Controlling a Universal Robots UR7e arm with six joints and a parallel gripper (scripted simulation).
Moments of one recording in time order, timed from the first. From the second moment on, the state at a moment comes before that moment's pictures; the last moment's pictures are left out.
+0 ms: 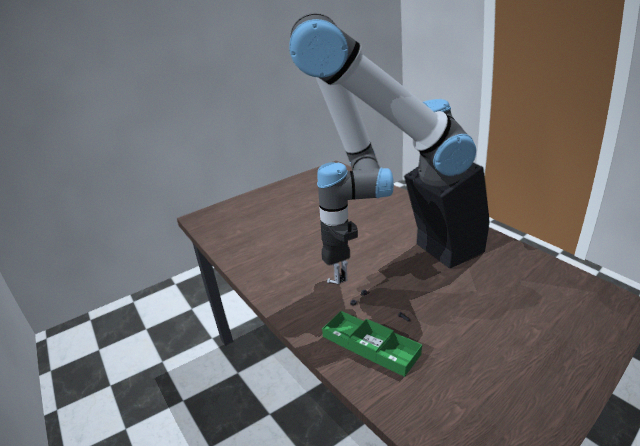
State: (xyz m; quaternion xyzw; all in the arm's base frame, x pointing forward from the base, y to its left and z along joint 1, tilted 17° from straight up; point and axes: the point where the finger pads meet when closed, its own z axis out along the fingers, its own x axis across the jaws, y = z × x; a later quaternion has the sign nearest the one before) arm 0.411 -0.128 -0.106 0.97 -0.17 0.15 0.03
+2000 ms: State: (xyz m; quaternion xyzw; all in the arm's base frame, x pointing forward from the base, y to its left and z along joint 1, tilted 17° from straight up) arm 0.481 0.021 -0.089 0.98 -0.09 0.15 0.03
